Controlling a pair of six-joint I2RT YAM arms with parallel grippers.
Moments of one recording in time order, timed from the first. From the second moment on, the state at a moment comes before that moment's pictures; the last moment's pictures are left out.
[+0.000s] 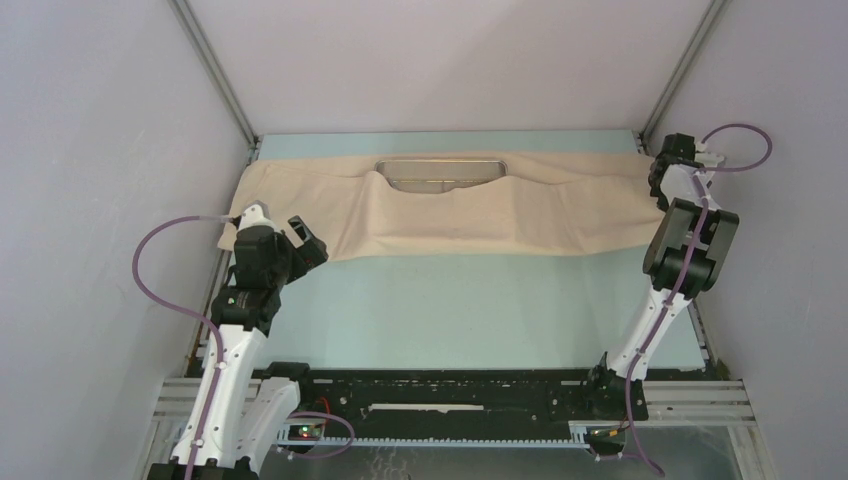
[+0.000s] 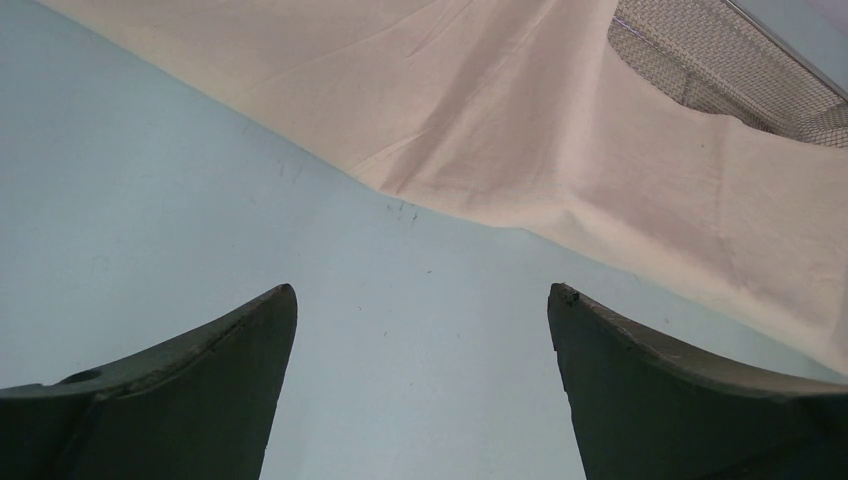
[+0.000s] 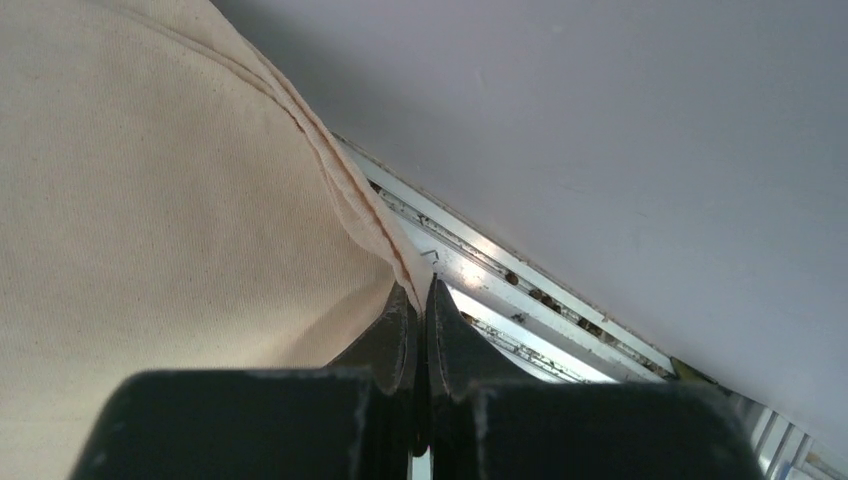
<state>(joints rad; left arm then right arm) -0.04 0.72 0.73 -0.59 -0.09 -0.51 -0.38 2.10 1.66 -0.59 0.69 0.31</state>
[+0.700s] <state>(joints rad) -0.04 0.75 0.73 -0.59 -0.06 -0.53 -0.41 2.11 1.74 -0.72 0.66 0.40</state>
